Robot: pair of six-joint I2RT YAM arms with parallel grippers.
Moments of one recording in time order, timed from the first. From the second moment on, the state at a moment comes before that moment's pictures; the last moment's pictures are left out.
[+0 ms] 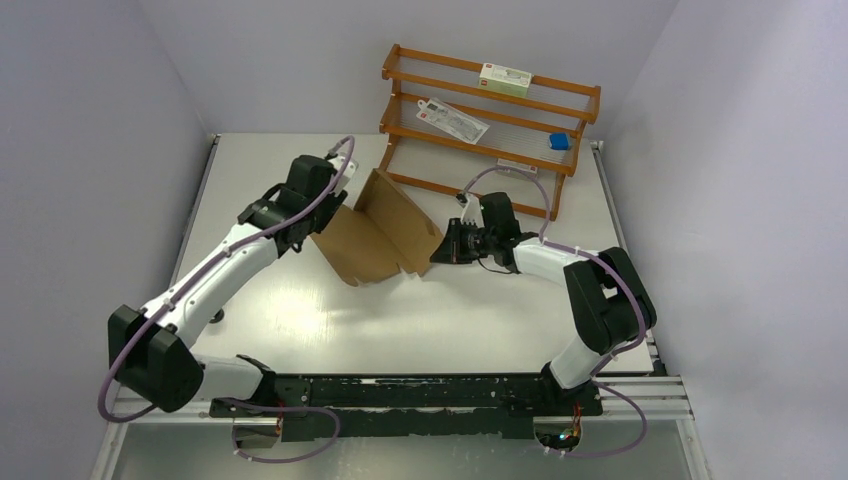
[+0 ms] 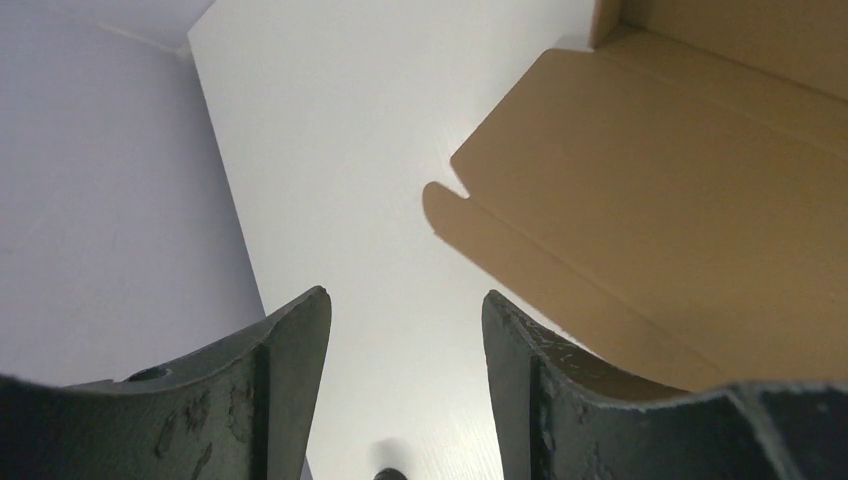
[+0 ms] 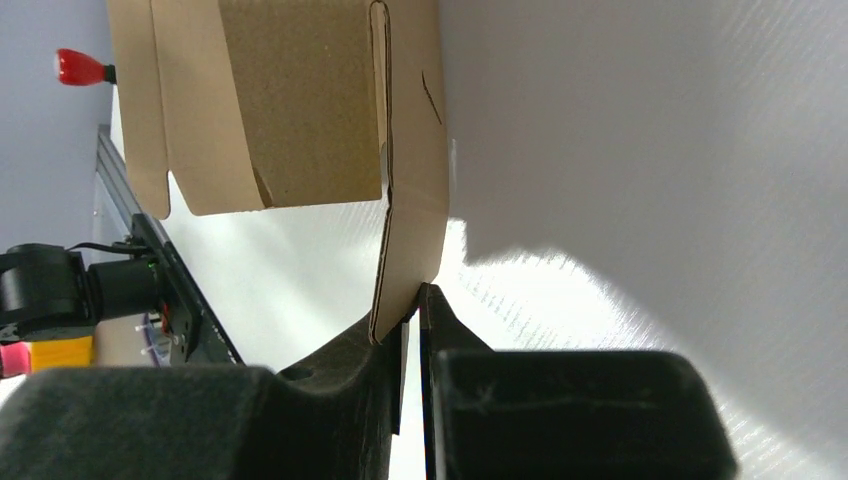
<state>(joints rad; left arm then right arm) -0.50 1.35 1.18 -0.55 -0.48 0.31 0.40 1.63 0.81 0.12 -0.62 0.42</state>
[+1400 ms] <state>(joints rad) -0.75 1.32 0.90 0.05 0.17 -0.26 0.51 1.50 0.72 0.23 -0.41 0.33</state>
